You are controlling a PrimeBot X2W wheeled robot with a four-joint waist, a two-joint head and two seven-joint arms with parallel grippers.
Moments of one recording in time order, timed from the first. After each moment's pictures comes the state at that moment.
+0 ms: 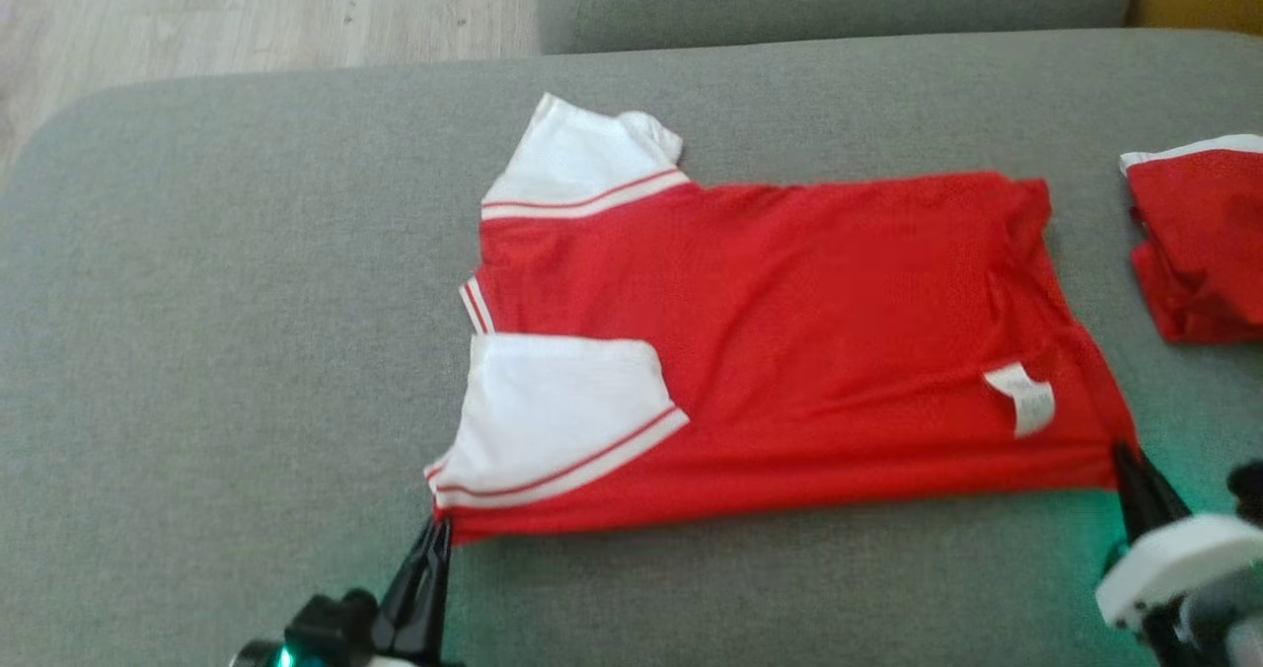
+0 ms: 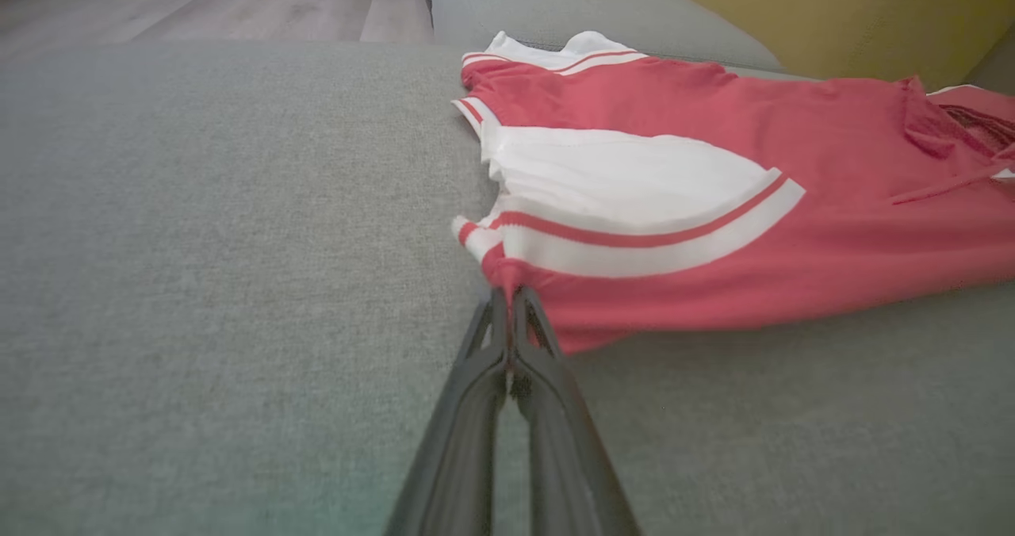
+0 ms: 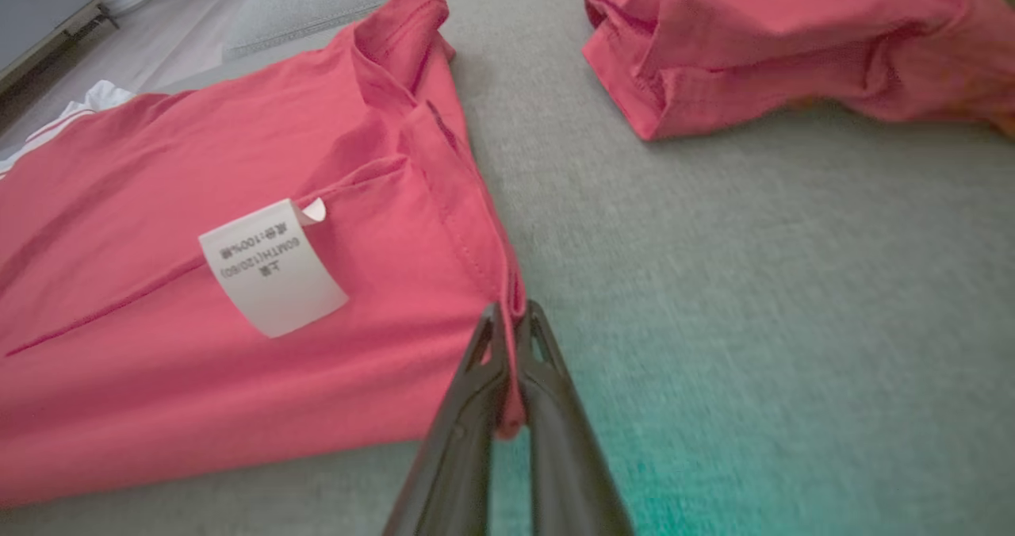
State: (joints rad) left arm 0.02 0.25 -0.49 0.29 -0.44 0.10 -0.21; right arm -0.06 -0.27 -0.02 0.50 0.43 0.13 -0.01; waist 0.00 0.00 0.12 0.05
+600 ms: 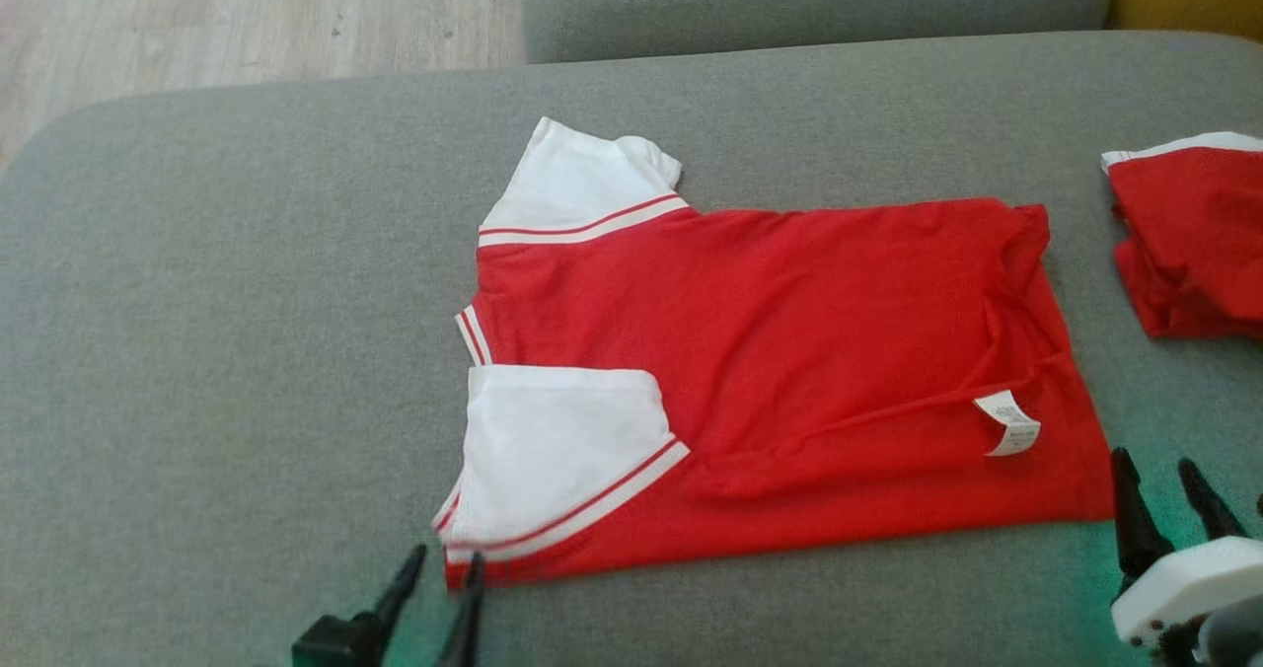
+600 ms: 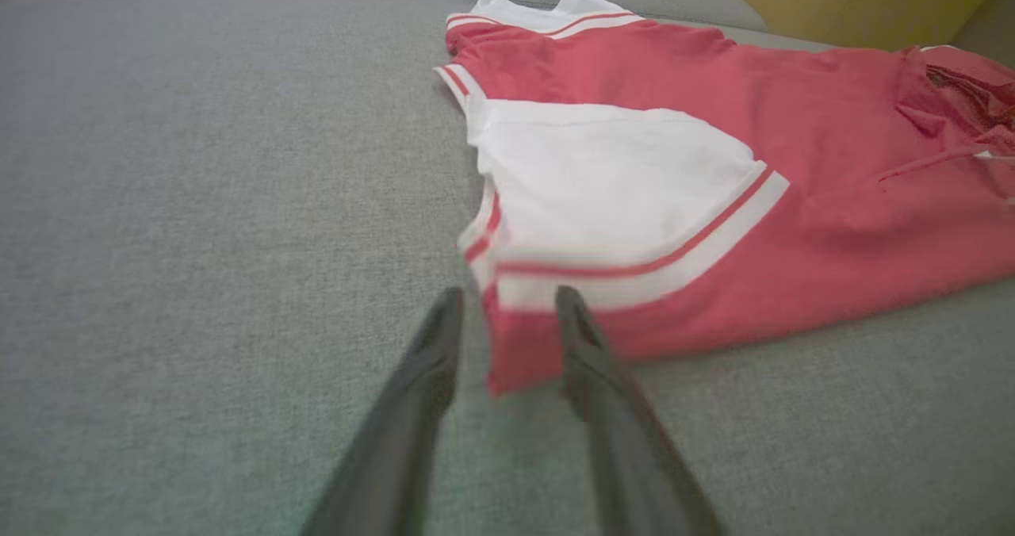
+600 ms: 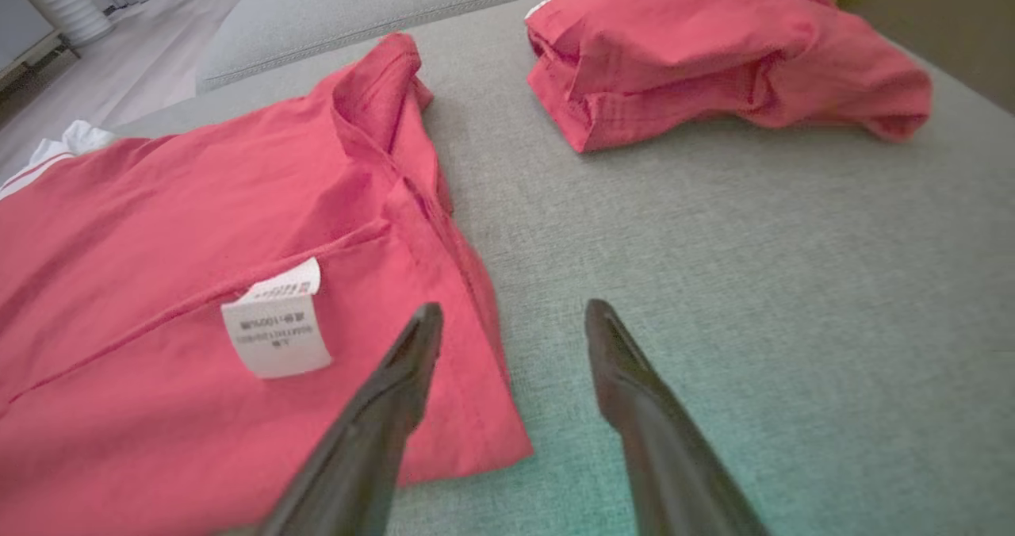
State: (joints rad) left arm 0.10 0.28 -0.52 0.19 -0.45 0.12 -0.13; right arm 0.06 -0.20 -0.14 0.32 0.37 0.13 0.06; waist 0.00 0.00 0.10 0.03
